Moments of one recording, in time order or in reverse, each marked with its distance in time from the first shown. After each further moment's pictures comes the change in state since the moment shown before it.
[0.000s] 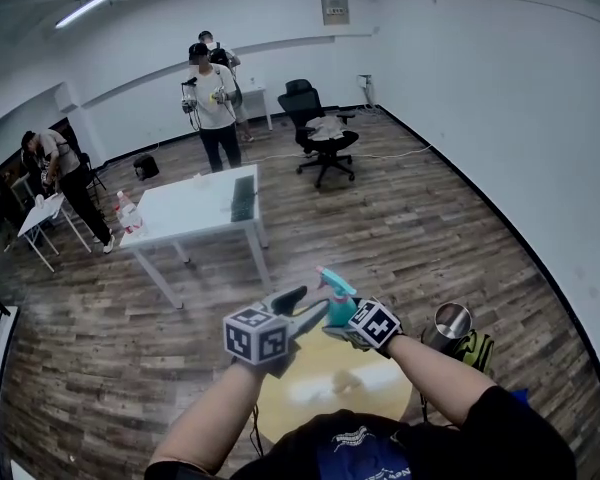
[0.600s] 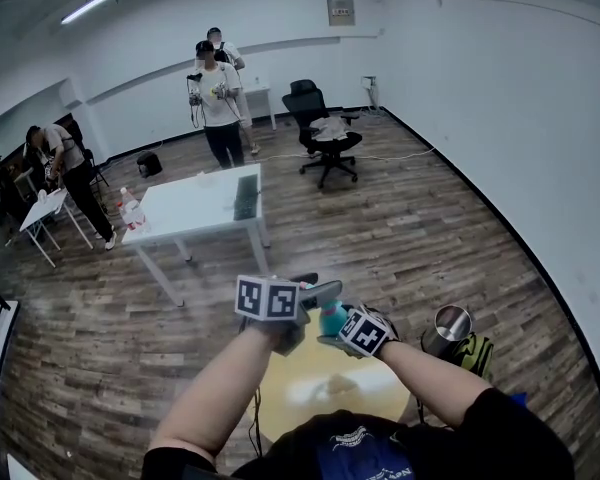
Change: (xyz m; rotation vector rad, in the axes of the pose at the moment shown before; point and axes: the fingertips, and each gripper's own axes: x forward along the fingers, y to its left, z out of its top) left arm 0.039 0.017 0.011 -0.202 0.127 -0.059; right arm 0.015 0.030 -0.003 -0.138 0.062 0.026
